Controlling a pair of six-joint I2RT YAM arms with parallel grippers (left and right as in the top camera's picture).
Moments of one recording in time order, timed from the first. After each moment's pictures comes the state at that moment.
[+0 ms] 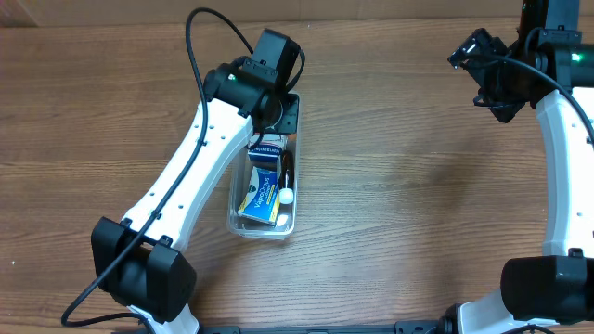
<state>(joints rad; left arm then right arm) -0.45 1.84 1.75 -1.08 -0.06 -0.34 -0.09 1.72 1.87 -1.18 -0.15 0.71</state>
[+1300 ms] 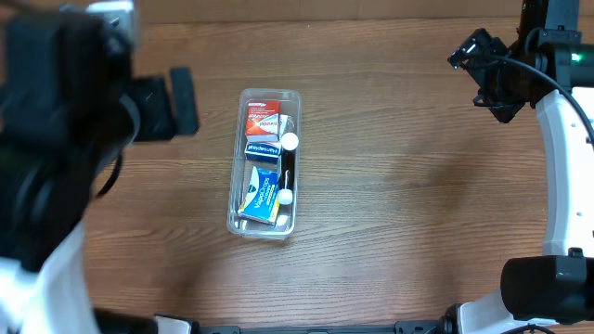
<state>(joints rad) -0.21 1.55 2.54 -1.69 -0.10 -0.23 -0.09 1.72 1.87 -1.18 -0.15 0.71</state>
